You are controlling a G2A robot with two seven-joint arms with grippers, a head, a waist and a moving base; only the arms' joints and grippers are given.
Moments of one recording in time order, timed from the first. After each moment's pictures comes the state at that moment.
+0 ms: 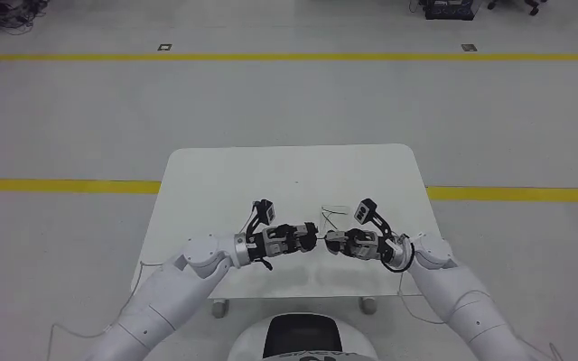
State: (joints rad) left arm 1.33 -1.08 -0.89 -1.49 -0.66 -0.10 -0.81; right arm -1.37 -1.10 1.08 -1.22 0.74 -0.14 1.22
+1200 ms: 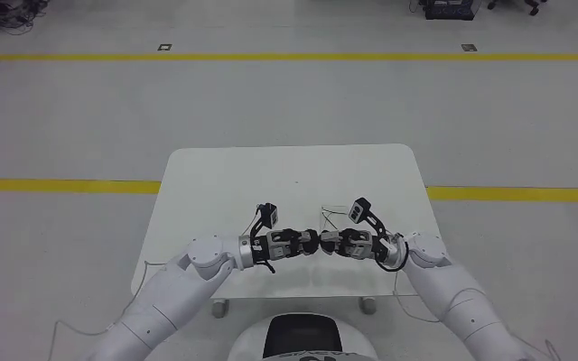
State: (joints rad) left arm 1.31 -1.08 -0.85 -1.48 -0.63 -0.07 -0.80; right arm -1.35 -1.12 1.05 -1.22 0.74 -0.15 1.22
